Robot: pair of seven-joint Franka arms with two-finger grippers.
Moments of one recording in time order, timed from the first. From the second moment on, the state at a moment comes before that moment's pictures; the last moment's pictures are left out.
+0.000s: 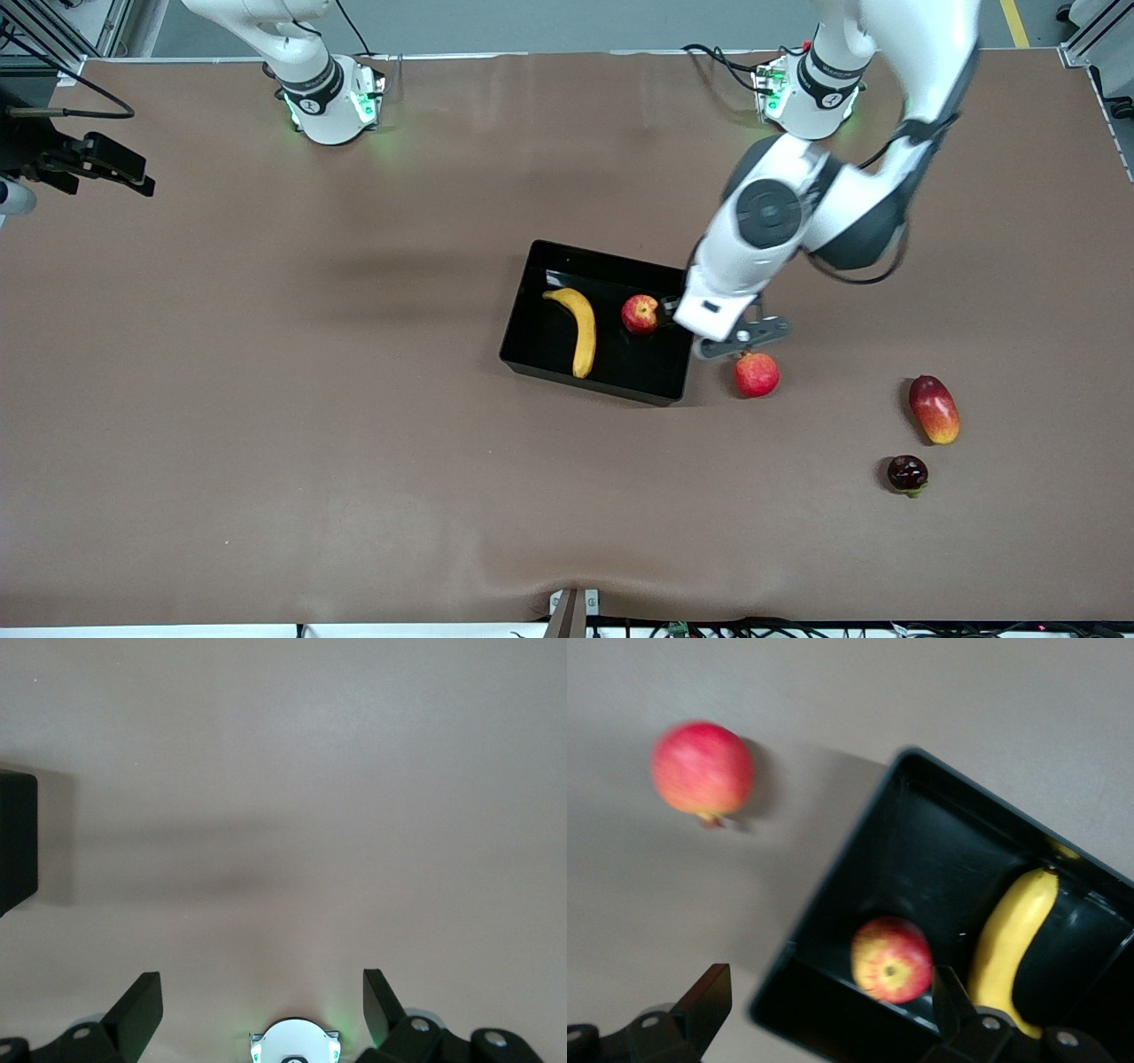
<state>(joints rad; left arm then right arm) -0.19 0.44 -0.44 -1.71 0.15 2.07 -0.98 -0.04 -0.10 0.02 -1.63 0.02 1.40 0.03</state>
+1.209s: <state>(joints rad) -0.30 0.69 -0.44 -1.69 0.29 2.21 -1.20 0.03 -0.10 0.02 -1.66 0.02 1.40 0.09</state>
